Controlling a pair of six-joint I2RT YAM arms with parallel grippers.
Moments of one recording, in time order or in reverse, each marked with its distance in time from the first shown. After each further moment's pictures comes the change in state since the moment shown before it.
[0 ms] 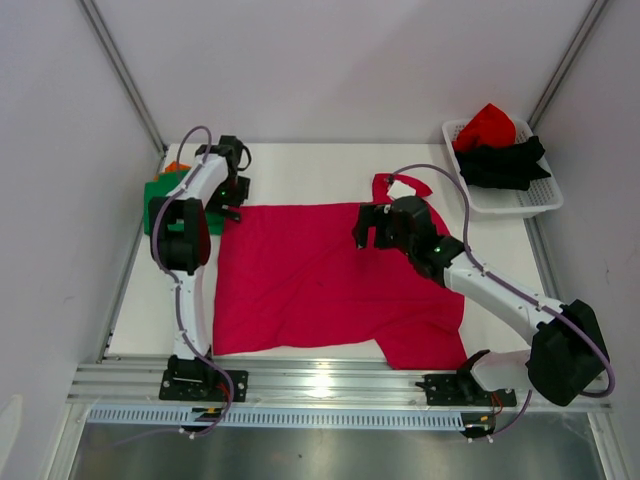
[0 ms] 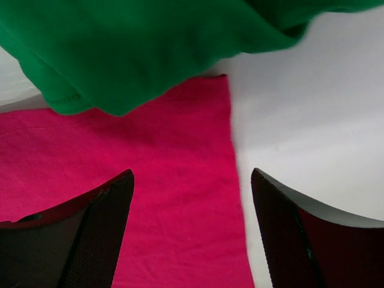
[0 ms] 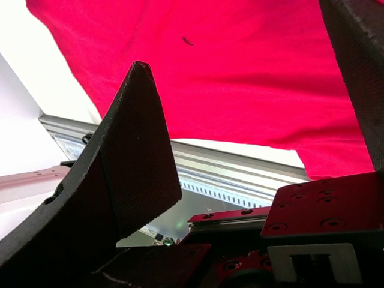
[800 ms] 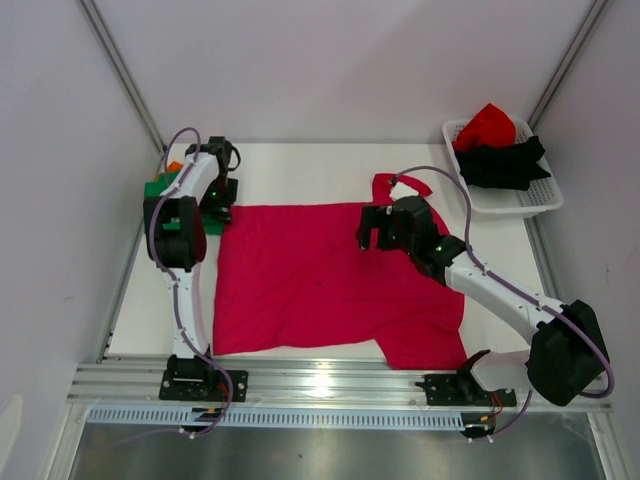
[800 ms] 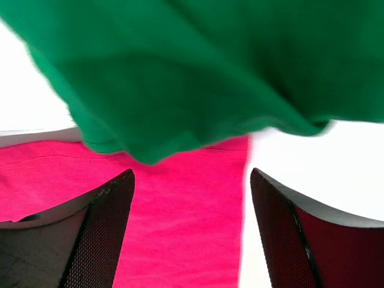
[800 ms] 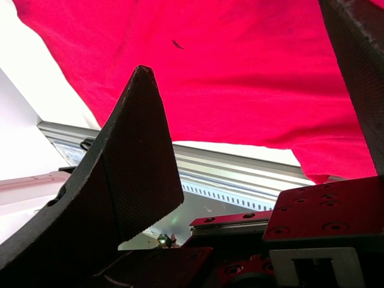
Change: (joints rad) left arm 0.060 0.047 0.021 -0.070 -0.014 -0.066; right arm -0.023 0.000 0.000 -0.042 -0.006 0.000
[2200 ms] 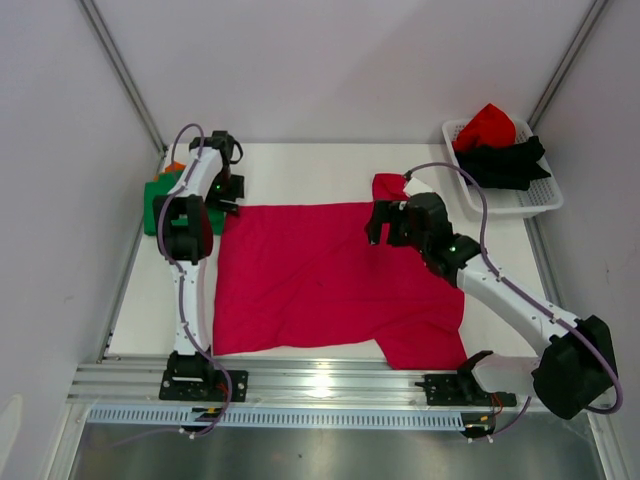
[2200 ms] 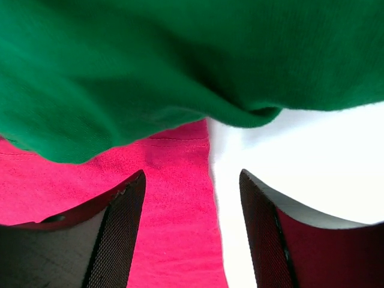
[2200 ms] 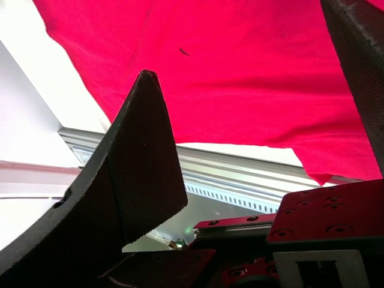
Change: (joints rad) left arm 0.002 0.167 0.268 -0.098 0.100 0.049; right arm -0.051 -0.073 0.000 -0.034 -0.014 -0.001
